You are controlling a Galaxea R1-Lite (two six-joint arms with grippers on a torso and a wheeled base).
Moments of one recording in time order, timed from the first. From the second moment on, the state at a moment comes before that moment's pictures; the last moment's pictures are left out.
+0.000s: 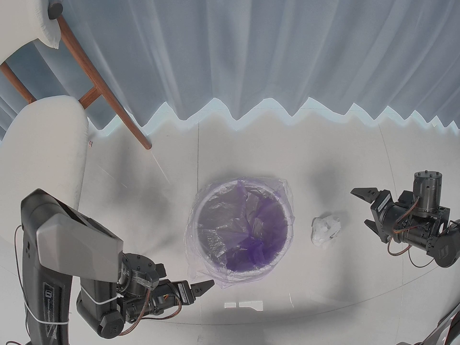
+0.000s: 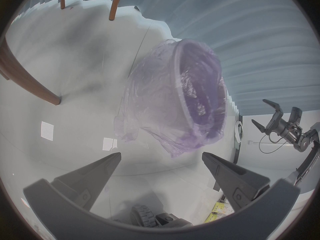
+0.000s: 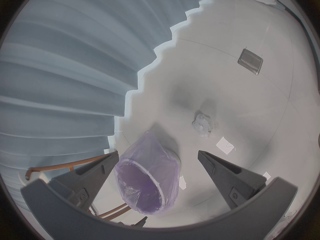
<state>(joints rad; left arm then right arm) -0.53 2.34 -0.22 -1.54 -0.15 -0.66 0.22 1.67 -0.46 -0.76 0.07 1.01</state>
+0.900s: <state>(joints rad) -0.54 2.52 -0.66 -1.17 0.04 -0.48 0.22 1.69 -0.46 -0.76 0.07 1.01</state>
